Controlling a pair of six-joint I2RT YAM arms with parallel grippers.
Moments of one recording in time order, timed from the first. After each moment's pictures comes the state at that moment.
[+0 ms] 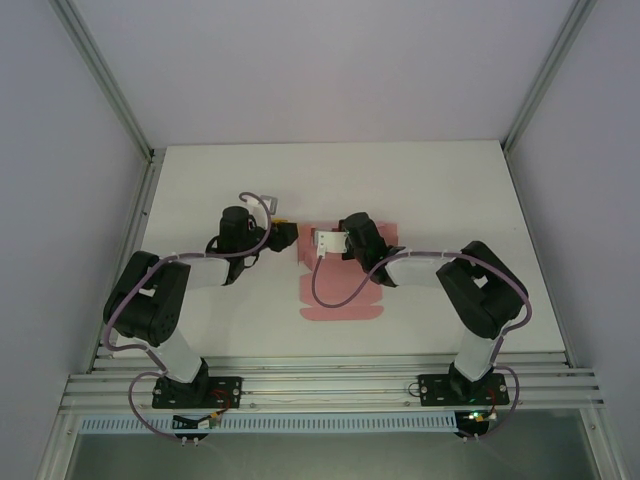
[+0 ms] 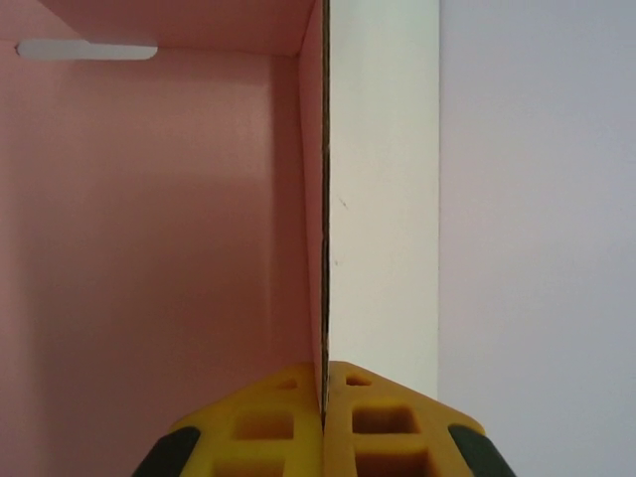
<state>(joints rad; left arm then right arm) -0.30 1.67 0.70 0.58 0.45 -0.33 0.70 1.77 0.88 0.36 0.28 -1.23</state>
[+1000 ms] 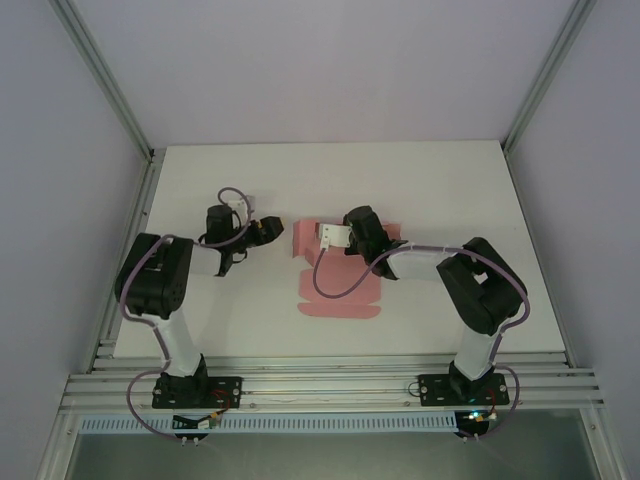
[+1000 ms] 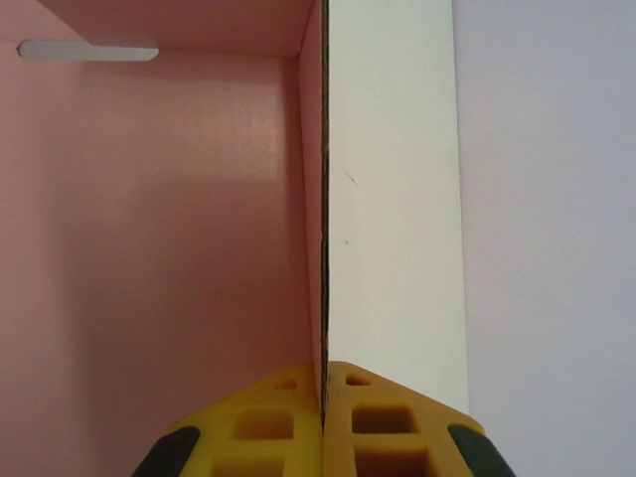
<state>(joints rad) -0.15 1.87 0.75 0.66 0.62 -0.56 0.65 1.79 0.92 0.30 0.24 -1.16</state>
